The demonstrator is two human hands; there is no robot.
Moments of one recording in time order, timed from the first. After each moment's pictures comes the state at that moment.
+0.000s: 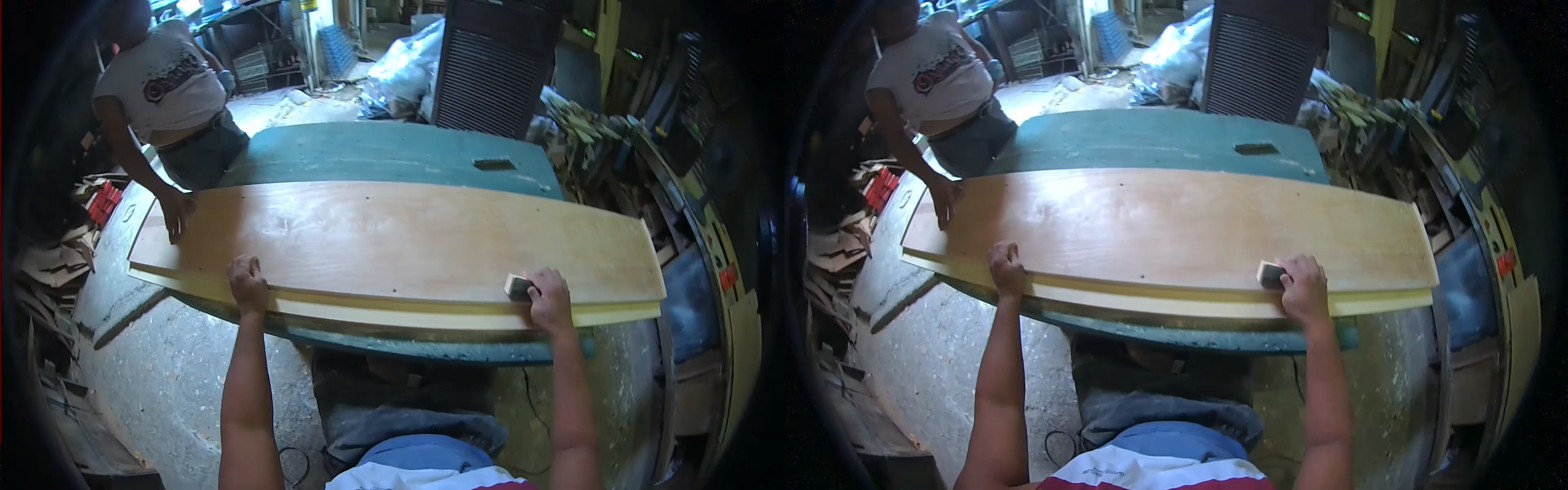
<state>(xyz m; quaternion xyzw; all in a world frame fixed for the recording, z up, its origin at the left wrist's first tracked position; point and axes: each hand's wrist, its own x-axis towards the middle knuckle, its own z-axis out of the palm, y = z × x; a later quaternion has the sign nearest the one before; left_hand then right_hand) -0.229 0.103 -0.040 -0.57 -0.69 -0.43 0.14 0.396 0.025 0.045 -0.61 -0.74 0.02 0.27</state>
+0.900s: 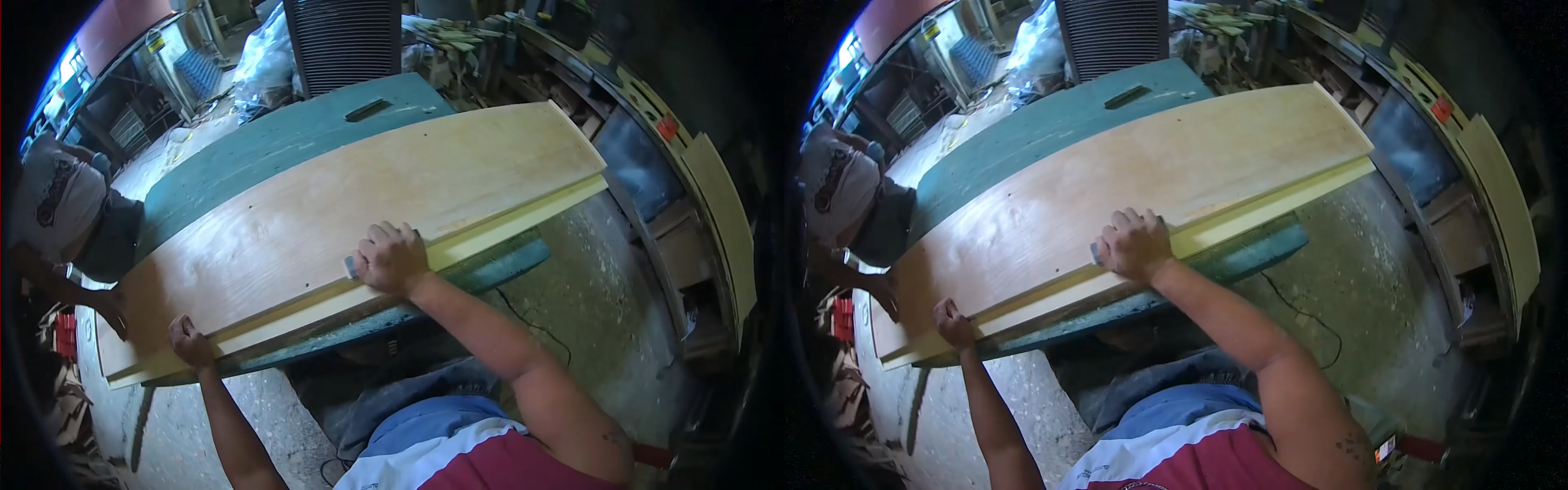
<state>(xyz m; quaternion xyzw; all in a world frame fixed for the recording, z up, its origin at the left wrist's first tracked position) -0.249 0.106 -0.044 -0.59 -0.68 -0.41 0.12 0.251 0.039 0.021 -0.58 -0.74 -0.13 0.32</state>
